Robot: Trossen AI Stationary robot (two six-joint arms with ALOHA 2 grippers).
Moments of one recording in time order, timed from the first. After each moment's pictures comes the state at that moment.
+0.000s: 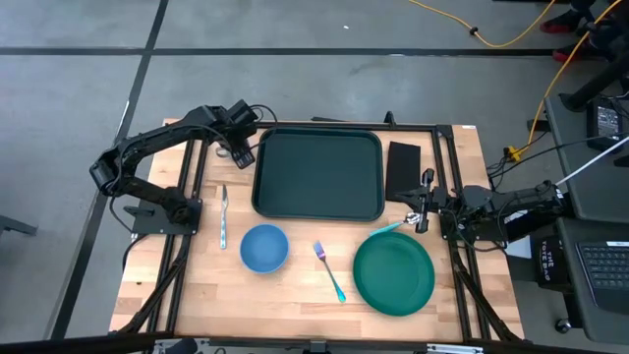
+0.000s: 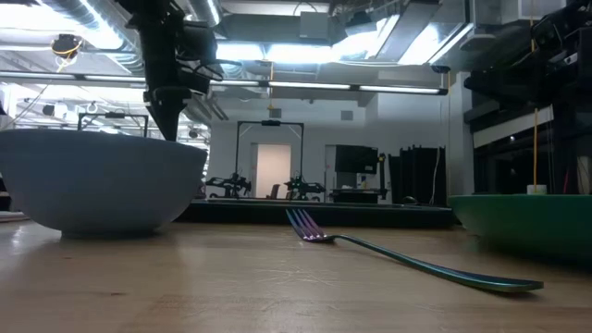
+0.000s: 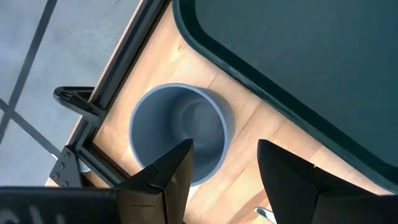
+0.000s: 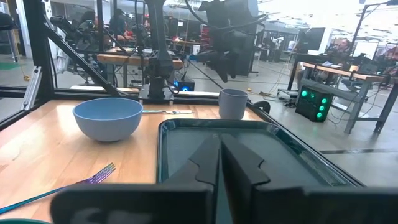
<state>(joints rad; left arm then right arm) 0.71 1.34 1.08 -1.00 -0.21 0.13 0.19 0.04 0.01 0.08 0.39 -0.11</state>
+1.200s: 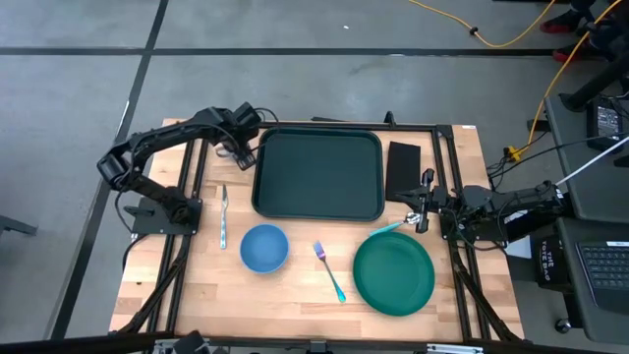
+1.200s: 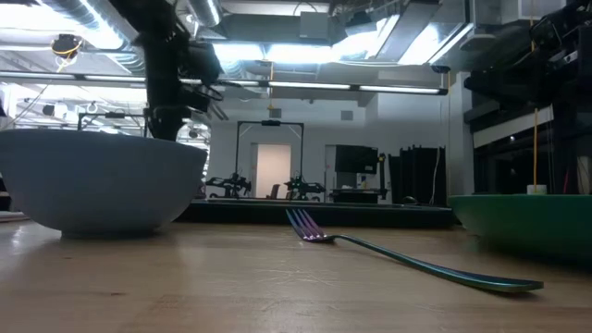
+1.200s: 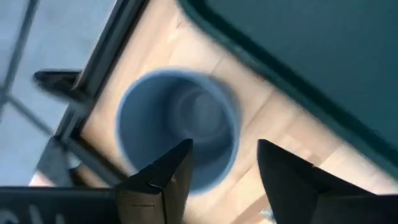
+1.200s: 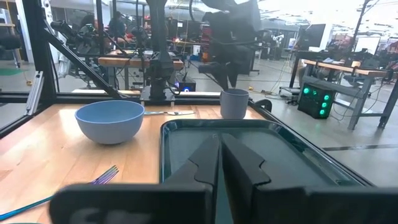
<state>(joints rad) 0.74 1.42 1.04 -0.95 -0.20 0.14 0.19 0.04 0.01 0.08 0.39 -0.08</state>
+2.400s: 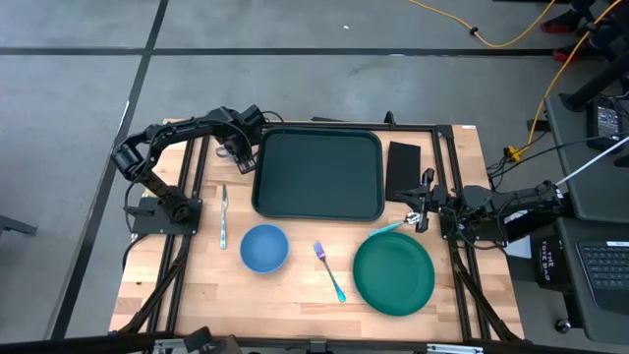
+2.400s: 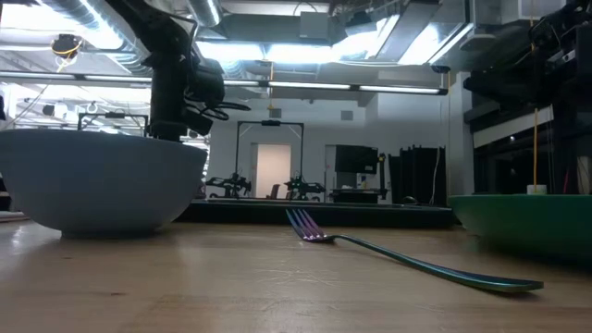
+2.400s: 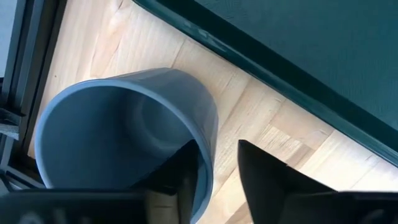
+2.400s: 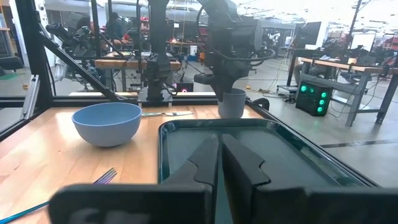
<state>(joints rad) 0.77 1.55 1.04 -0.95 -0.13 0.25 0.19 0.04 0.01 0.08 0.40 -0.06</state>
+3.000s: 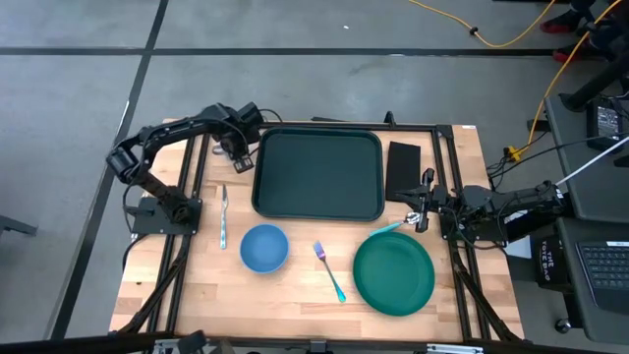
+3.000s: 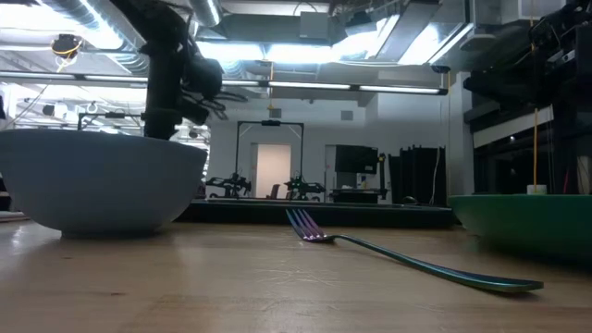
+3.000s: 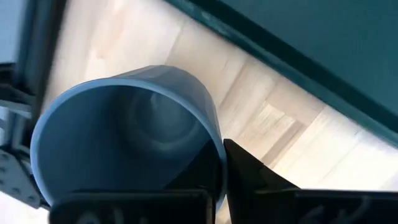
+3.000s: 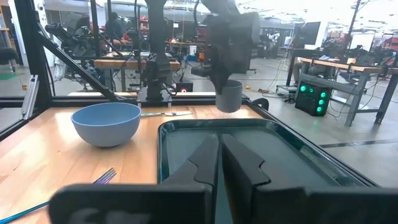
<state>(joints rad) 0.77 1.50 1.08 -1.05 -0.14 0.25 0.19 0.04 0.01 0.08 0.40 -0.06</state>
